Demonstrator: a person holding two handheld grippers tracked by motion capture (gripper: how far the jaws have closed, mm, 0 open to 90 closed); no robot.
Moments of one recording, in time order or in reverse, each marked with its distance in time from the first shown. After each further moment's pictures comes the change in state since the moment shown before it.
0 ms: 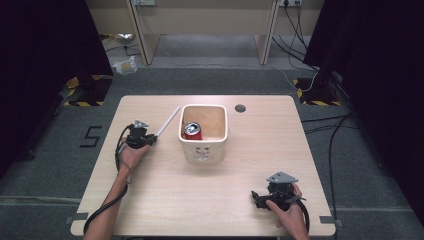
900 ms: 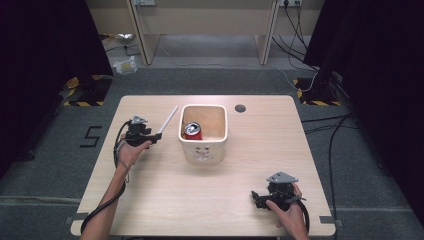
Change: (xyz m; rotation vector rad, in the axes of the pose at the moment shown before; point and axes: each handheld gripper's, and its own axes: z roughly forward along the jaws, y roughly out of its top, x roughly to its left) left arm -0.004 0.014 -0.016 -0.047 -0.048 -0.018; right arm 0.000 0.000 0.000 0.000 -0.001 0.000
